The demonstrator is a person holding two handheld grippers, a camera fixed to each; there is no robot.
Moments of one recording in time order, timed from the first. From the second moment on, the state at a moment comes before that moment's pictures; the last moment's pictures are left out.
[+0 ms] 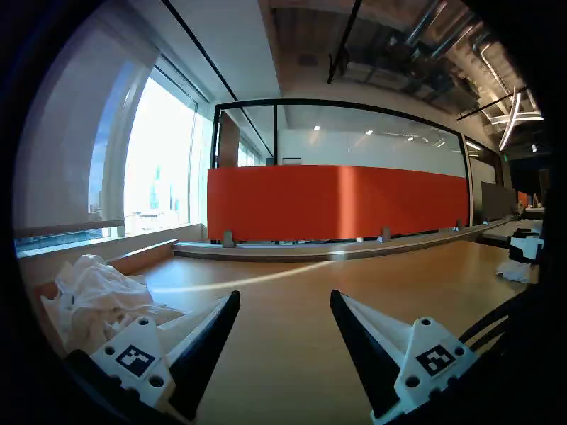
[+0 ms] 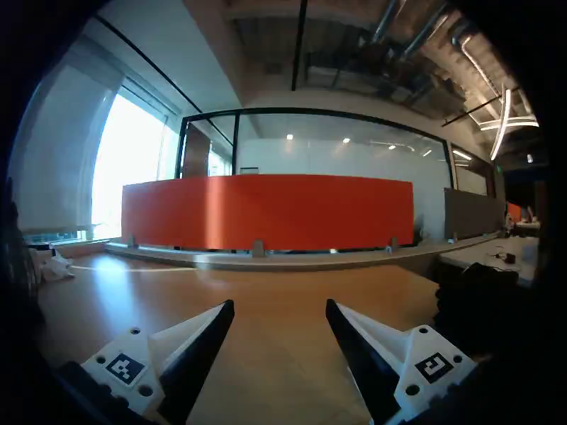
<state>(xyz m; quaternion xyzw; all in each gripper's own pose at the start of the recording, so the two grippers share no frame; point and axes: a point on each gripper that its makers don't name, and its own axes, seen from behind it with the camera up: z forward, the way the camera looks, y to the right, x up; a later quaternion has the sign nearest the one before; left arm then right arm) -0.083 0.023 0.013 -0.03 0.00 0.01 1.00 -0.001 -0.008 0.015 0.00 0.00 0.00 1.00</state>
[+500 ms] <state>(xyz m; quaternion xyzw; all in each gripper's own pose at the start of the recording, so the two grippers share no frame) -0.082 0.023 0.014 -0.03 0.00 0.01 1.00 -0.002 -0.007 0.016 0.00 0.00 0.00 1.00</state>
